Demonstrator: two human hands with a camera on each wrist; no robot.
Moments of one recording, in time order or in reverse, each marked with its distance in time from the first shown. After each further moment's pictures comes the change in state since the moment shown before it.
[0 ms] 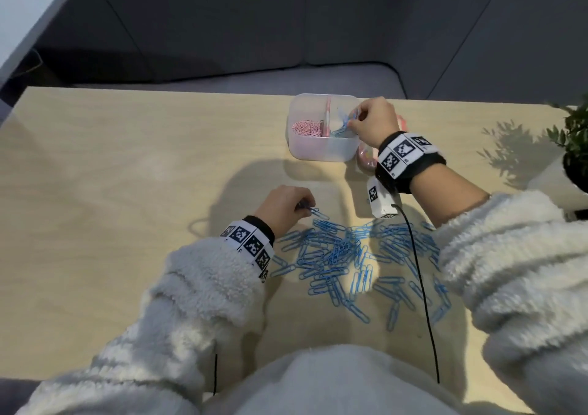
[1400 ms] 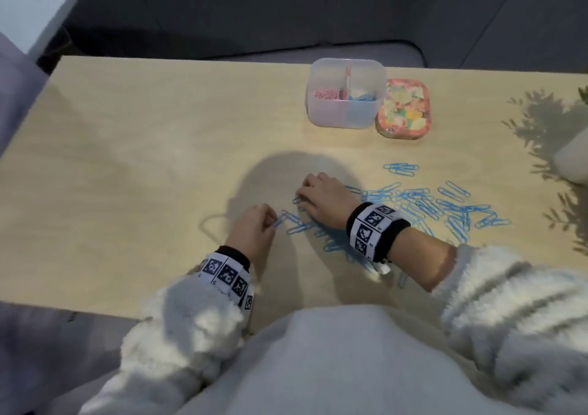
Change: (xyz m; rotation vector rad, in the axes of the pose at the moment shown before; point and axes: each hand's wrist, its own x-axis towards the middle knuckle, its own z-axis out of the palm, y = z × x) left_hand -0.125 -0.040 0.031 -0.035 0.070 -0.382; right_hand -0.162 0.013 0.104 -0.556 -0.547 -0.632
